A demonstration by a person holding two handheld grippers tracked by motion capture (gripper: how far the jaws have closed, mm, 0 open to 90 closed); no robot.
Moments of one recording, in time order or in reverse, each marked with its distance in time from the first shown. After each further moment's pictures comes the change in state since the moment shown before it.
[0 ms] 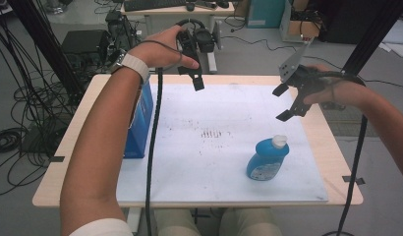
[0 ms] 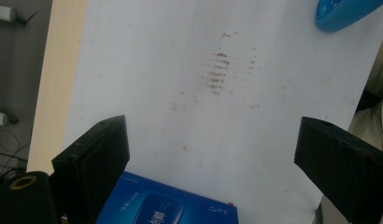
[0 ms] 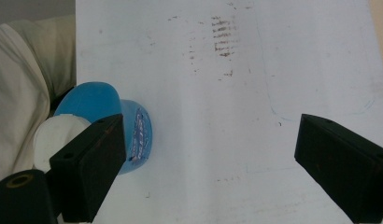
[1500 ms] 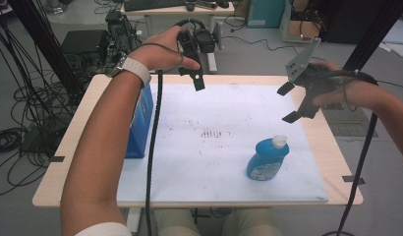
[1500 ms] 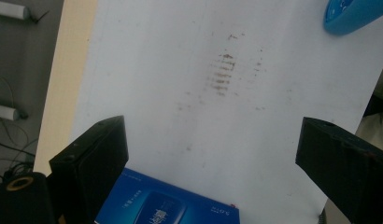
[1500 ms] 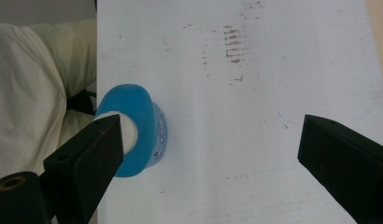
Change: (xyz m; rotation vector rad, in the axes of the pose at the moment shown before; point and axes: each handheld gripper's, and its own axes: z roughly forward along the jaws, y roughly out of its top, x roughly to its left) left arm -0.004 0.000 -0.002 0.006 0.036 -0.019; right arm 0.025 0.004 -0.023 -0.018 0.015 0.029
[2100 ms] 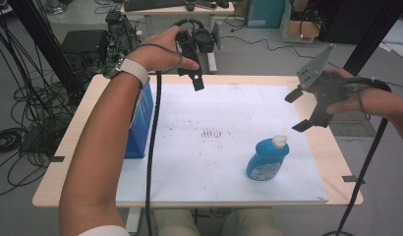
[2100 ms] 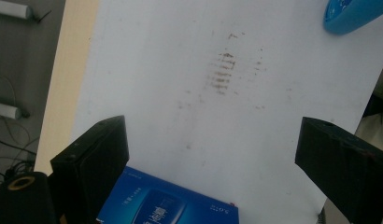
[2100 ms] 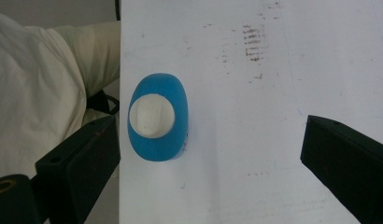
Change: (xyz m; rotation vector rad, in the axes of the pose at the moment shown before) left arm -0.003 -0.002 -0.003 -0.006 0.007 -0.005; right arm 0.021 -0.020 -0.009 -0.035 0.032 0.003
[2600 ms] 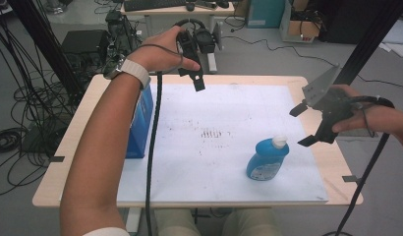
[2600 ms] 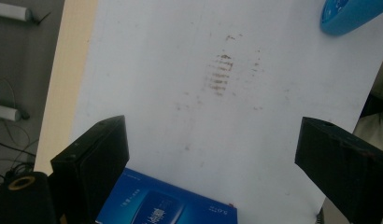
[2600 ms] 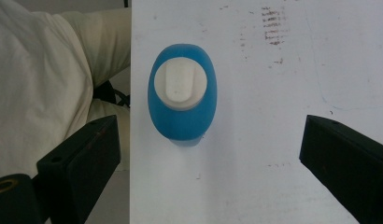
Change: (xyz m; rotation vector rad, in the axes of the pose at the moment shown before) left arm -0.003 0.002 0.000 -0.009 -0.002 0.005; right arm 0.019 -0.028 0.016 0.006 0.016 0.020
